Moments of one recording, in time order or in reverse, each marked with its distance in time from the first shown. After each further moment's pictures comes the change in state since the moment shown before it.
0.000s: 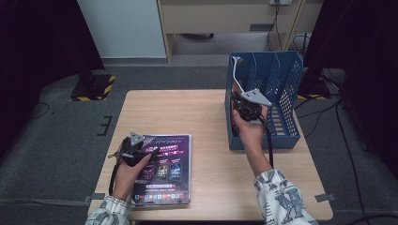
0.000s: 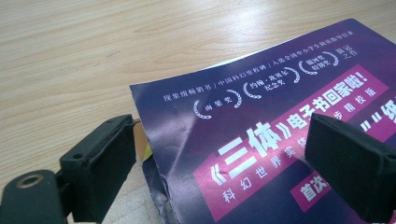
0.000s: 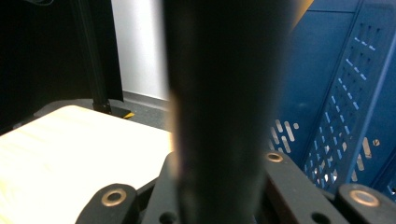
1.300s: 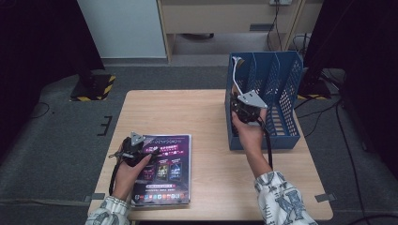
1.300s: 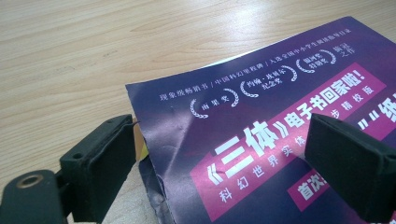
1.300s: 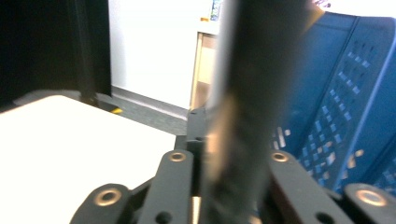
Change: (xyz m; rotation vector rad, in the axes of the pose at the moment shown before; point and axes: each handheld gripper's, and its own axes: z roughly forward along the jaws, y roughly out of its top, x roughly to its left) left arm -0.001 0.000 0.001 0.002 -0.006 0.002; right arm 0.007 0.000 -0.003 -0.010 -0.037 -0.100
